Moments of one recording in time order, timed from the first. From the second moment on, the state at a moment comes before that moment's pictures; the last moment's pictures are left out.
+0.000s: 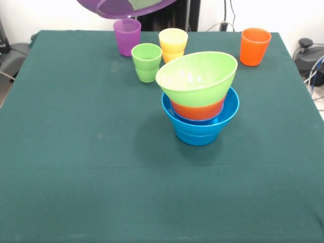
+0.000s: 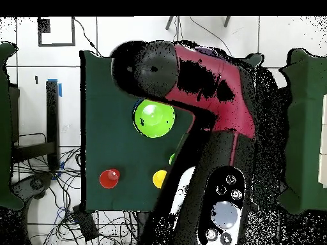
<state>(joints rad) -0.06 -0.74 -0.26 1.17 0.20 0.83 2.07</state>
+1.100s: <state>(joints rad) 0.01 -0.68 -0.31 1.17 0.20 0.79 2.15</state>
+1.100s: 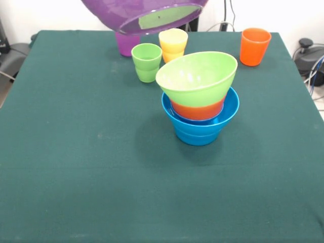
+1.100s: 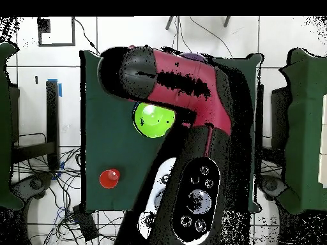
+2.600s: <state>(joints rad) 0.07 -0.64 -0.36 1.20 0.23 0.73 2.27</state>
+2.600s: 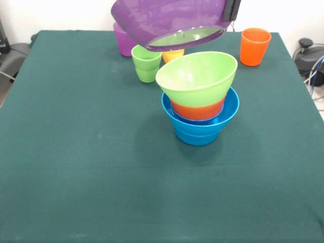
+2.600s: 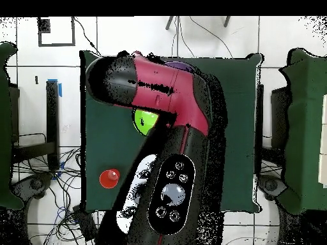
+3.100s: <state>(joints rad) 0.09 -0.61 -0.37 1.20 0.23 0.73 2.27</state>
